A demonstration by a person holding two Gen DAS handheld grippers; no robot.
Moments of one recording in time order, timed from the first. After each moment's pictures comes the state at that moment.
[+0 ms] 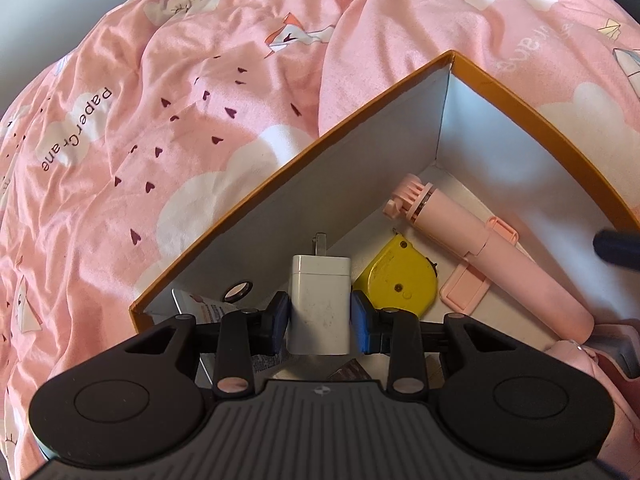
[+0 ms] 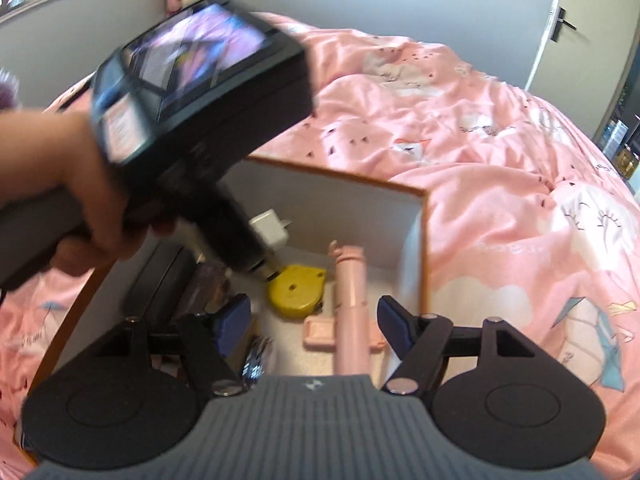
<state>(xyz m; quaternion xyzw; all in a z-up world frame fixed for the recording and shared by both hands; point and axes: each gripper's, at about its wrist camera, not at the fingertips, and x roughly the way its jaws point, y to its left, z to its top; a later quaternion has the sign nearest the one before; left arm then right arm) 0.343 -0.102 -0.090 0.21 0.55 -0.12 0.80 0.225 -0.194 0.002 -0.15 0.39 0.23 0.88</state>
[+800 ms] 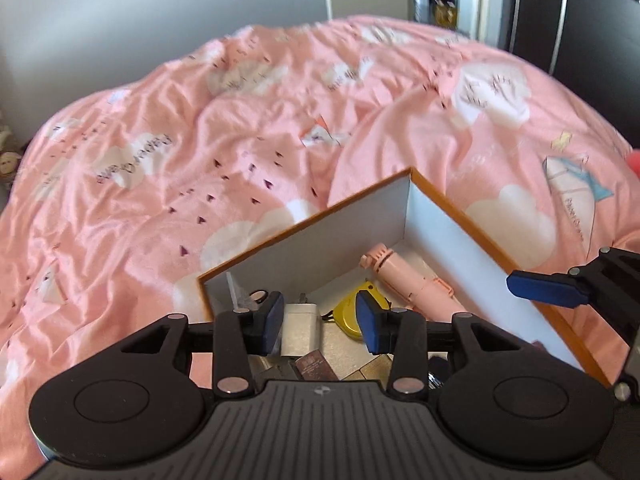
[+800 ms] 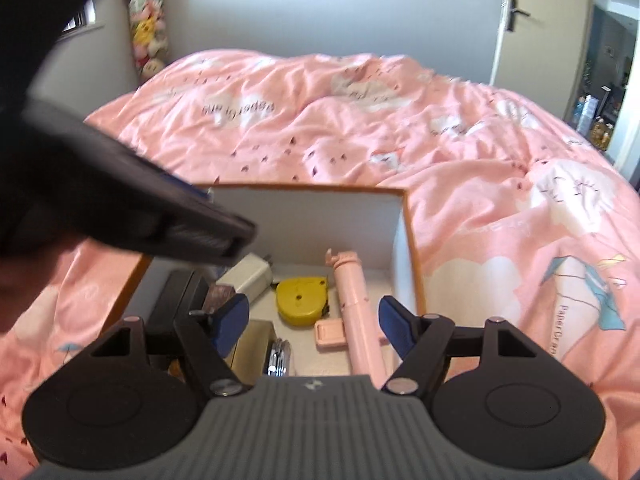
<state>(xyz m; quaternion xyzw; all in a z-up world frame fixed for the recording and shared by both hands) 0.253 -0.081 -0.005 0.11 0.42 -0.10 0.90 0.197 -0.200 -0.003 -0.07 0.34 0.18 0.92</state>
